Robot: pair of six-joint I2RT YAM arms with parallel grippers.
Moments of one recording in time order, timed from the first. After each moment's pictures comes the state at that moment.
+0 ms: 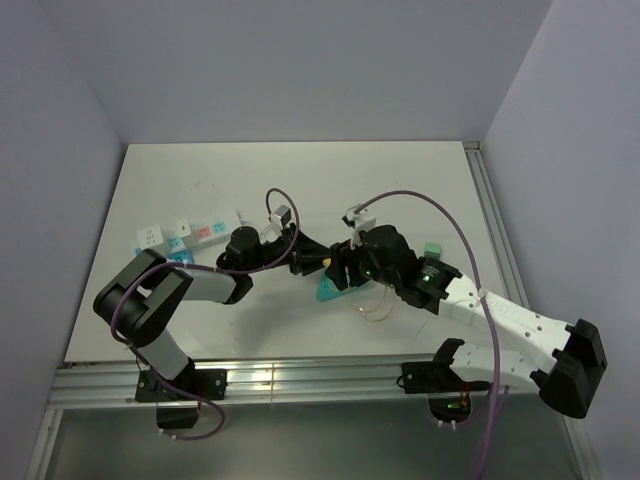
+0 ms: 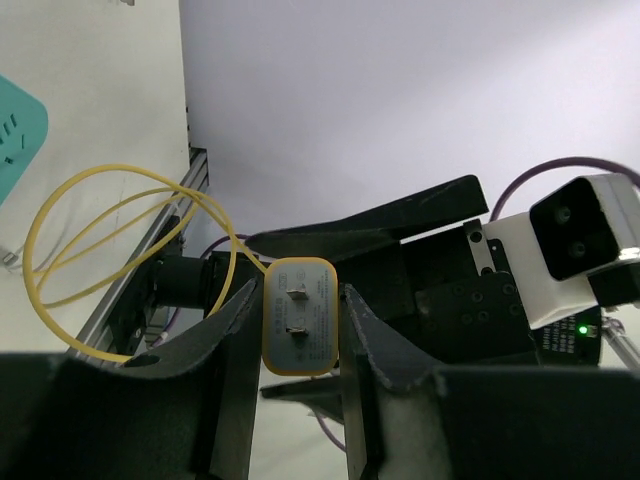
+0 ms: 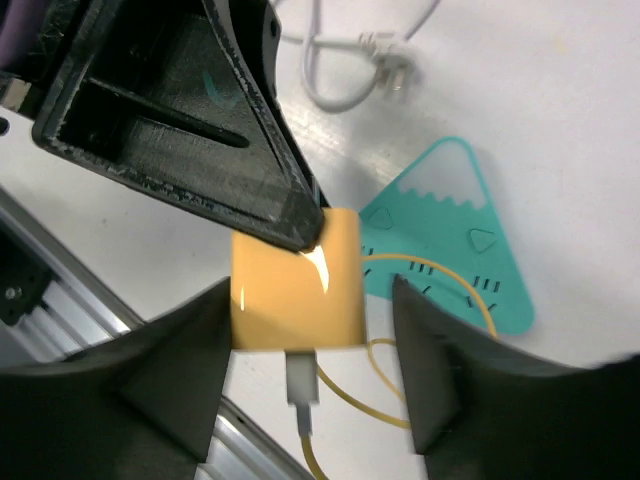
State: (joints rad) left arm -0.64 1.65 0.57 1.07 0.68 -1.65; right arm 0.84 1.06 0.81 -0.34 0.04 0.33
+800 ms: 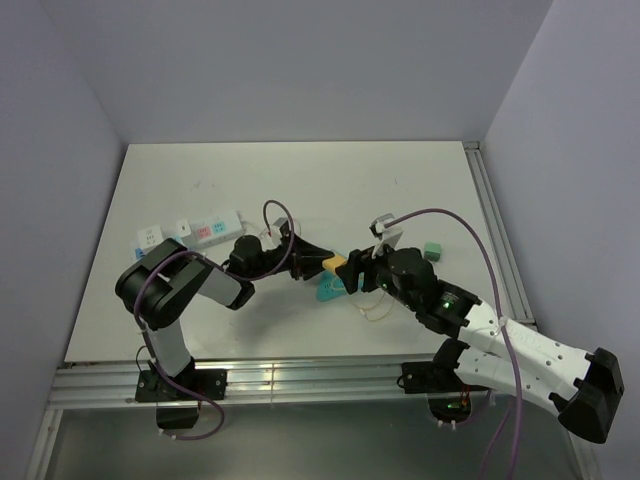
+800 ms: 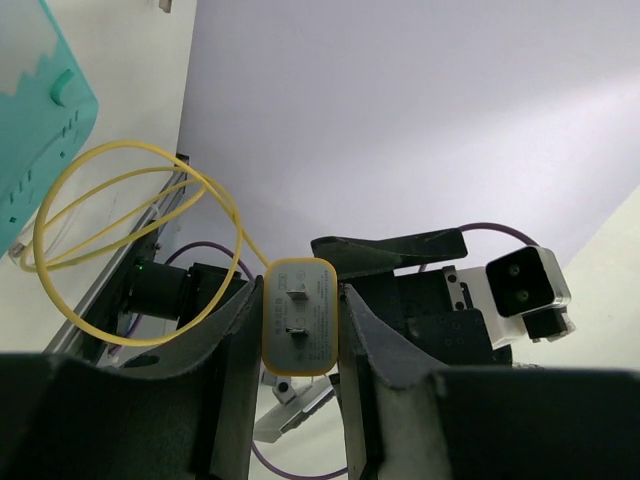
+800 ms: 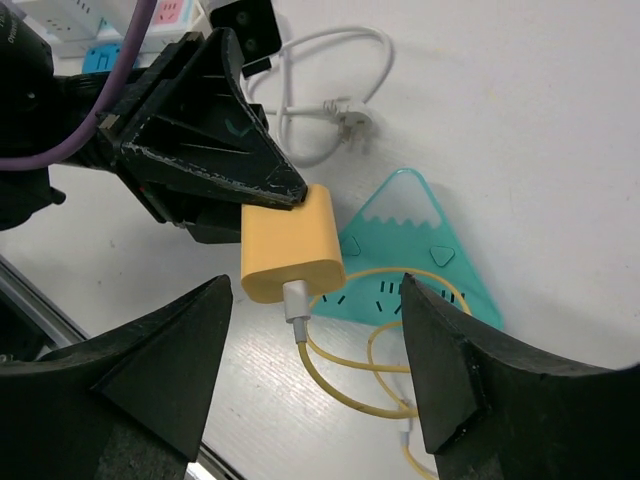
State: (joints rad) left arm -0.64 1.80 0.53 1.25 0.62 -1.84; right arm 0.86 0.80 0.58 -0.15 0.19 0.38
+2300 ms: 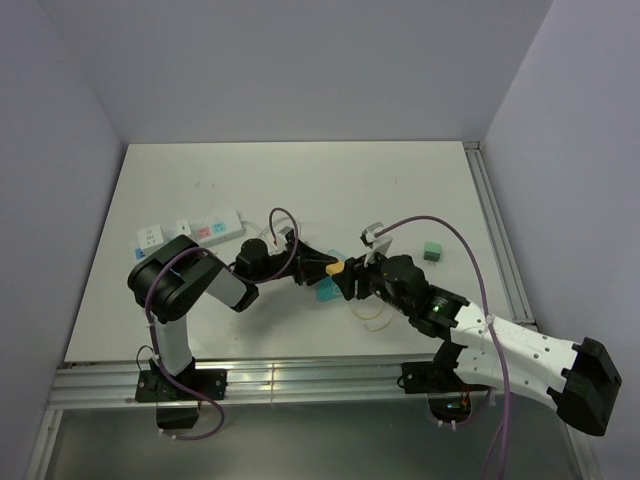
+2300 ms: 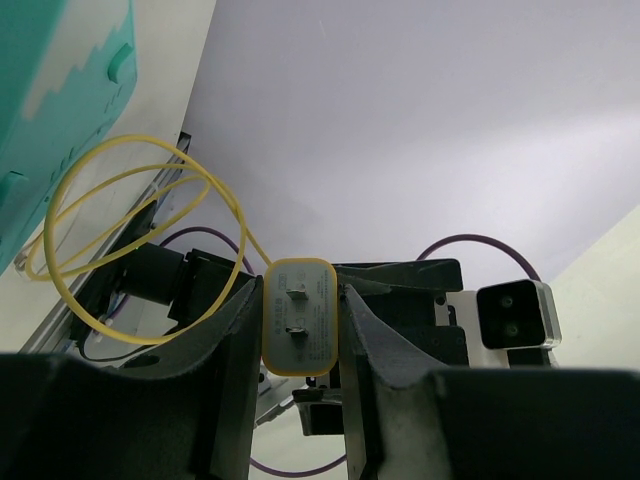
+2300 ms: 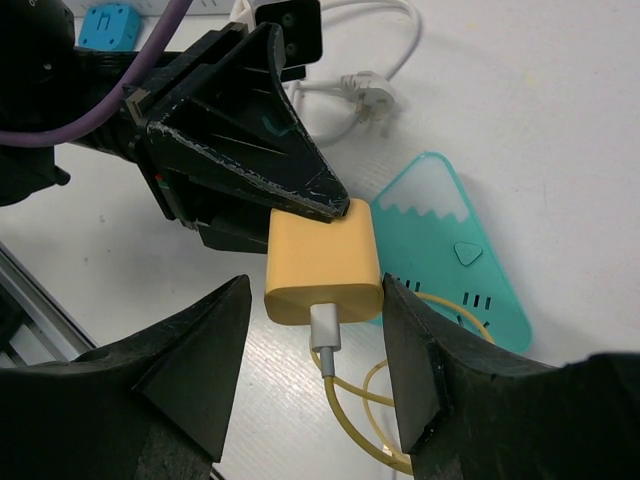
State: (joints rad) left arm -0.67 1.87 0.54 1.27 0.63 -1.93; right arm 0.89 0.84 0.48 0.00 0.16 0.35
